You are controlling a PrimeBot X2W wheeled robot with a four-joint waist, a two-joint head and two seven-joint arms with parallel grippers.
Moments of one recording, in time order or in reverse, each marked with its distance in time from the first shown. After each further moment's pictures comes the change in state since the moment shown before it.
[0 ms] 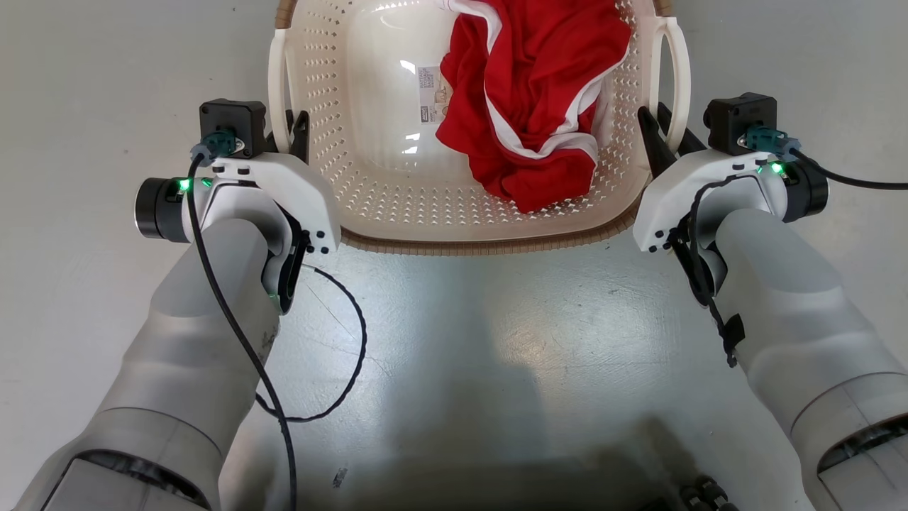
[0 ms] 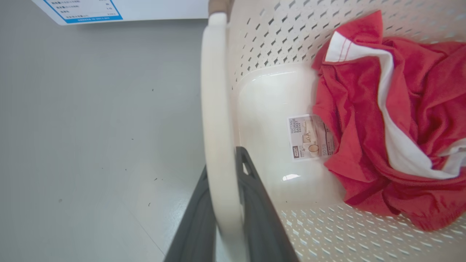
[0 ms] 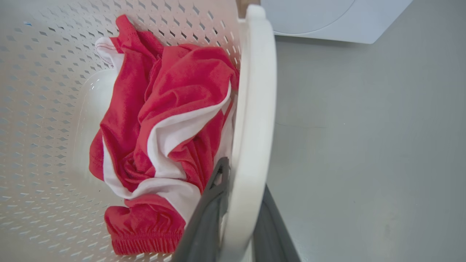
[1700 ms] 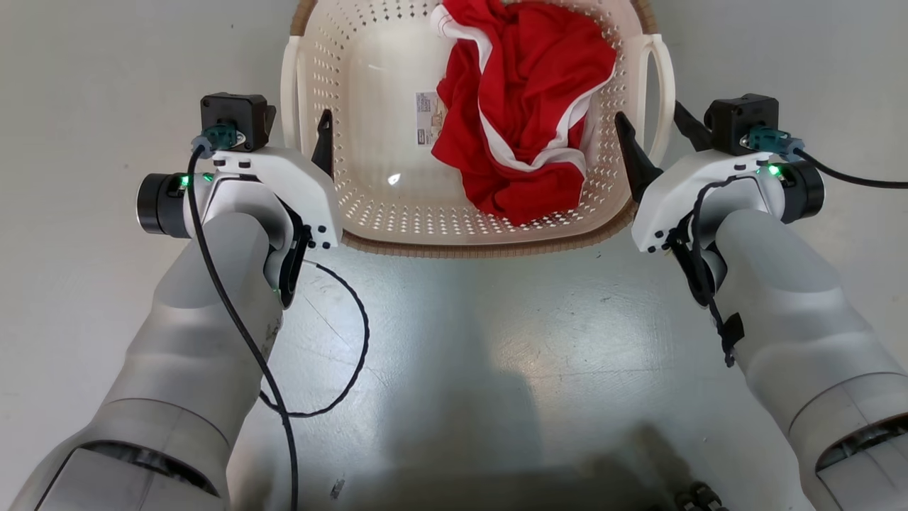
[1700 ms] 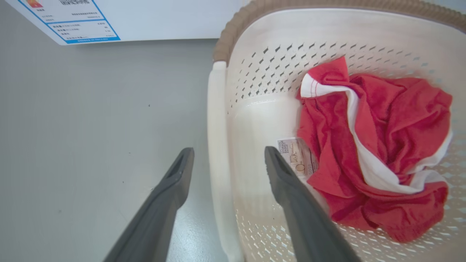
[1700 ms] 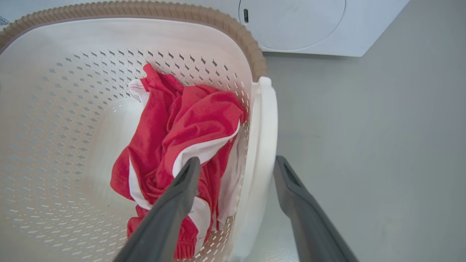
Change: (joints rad) left arm -0.033 -0.028 0.067 0.071 0.053 -0.015 -0.004; right arm -0.001 0.006 -0.021 0.010 0.012 0.005 -0.001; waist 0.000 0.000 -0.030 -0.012
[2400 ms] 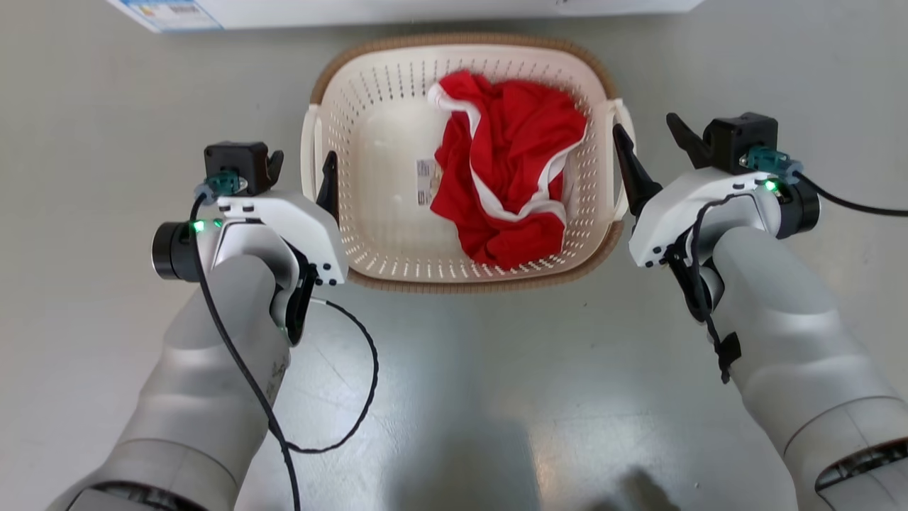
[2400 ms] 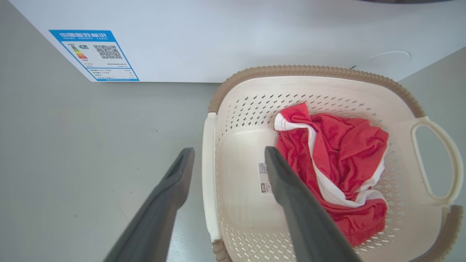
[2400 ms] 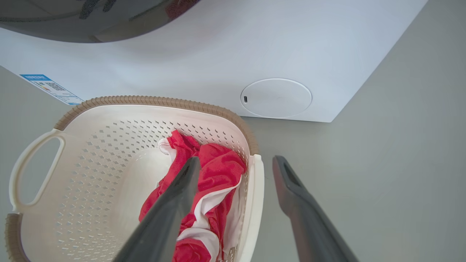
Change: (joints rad) left arm 0.102 0.001 0.061 -0.057 0.000 0.001 0.000; right arm 0.066 0.001 -0.091 -0.080 -0.084 0.000 0.000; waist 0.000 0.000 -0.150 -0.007
